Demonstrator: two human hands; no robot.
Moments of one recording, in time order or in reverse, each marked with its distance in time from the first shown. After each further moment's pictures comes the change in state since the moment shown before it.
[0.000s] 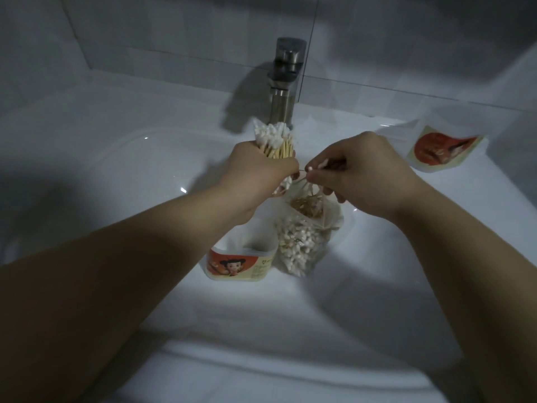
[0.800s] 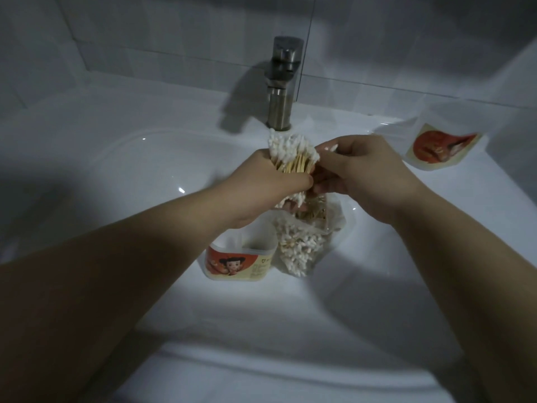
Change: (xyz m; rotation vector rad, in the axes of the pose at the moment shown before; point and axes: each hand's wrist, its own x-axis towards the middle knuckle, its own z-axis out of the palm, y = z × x) left_hand -0.009 -0.001 0.001 0.053 -0.330 0.055; right_hand 0.004 0.008 0.014 0.887 0.024 0.251
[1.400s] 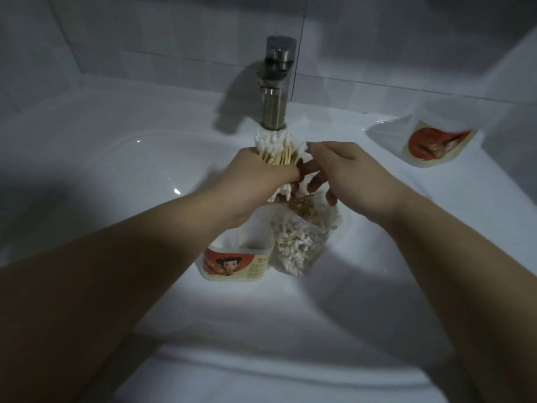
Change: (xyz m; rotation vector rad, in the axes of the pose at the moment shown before) left_hand 0.005 -0.003 -0.002 -0.038 0.115 -0.024; right_hand -0.002 0.003 0.002 -0.537 -0.009 -0.008
